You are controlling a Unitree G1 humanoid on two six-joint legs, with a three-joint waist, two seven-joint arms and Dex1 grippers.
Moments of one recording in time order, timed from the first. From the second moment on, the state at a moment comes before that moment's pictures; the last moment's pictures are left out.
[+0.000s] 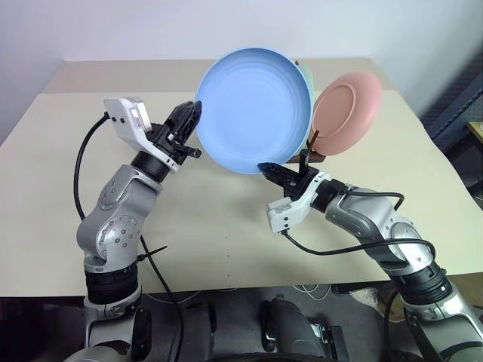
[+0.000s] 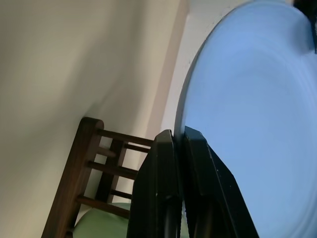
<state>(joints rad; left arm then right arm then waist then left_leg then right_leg) -0.45 0.24 0.22 -0.41 -0.75 0.59 -0.21 -0.41 -0.62 0.27 -0.31 -0.86 -0.31 0.51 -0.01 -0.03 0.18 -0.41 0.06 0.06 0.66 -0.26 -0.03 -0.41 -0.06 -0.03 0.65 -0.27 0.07</state>
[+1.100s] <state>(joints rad) -0.35 0.68 0.37 -0.14 -0.96 0.64 -0.75 -0.53 -0.54 0.12 -0.32 -0.55 -0.21 0.45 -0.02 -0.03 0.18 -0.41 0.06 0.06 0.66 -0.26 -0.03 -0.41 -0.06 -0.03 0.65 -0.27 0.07</state>
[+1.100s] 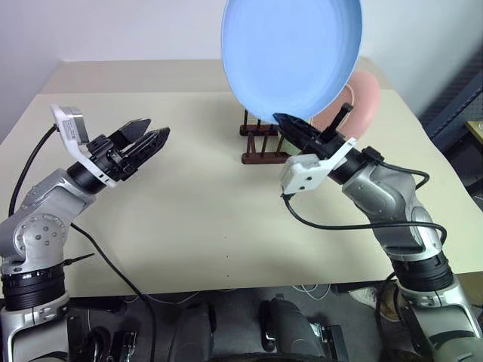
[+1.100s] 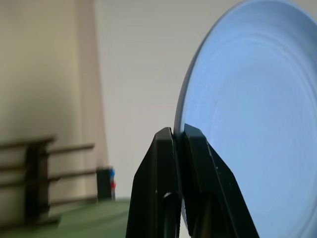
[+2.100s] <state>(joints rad) -0.39 0.81 0.31 -0.06 -0.88 0.78 -0.97 -0.87 -0.33 -0.11 -0.17 0.53 0.41 0.61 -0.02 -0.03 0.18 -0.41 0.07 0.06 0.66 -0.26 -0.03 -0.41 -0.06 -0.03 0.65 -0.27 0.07</state>
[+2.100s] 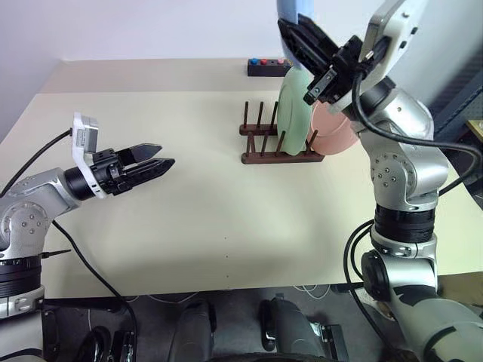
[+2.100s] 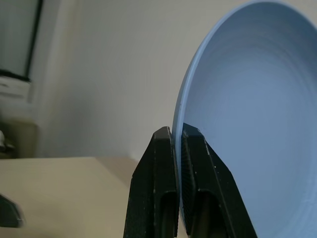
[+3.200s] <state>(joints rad) -0.44 0.80 0.32 -0.08 -0.85 0.65 -1.11 -0.92 -0.26 -0.26 0.22 0.88 0.72 0.61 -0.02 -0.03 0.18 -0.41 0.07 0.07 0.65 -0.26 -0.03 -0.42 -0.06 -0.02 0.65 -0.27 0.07</state>
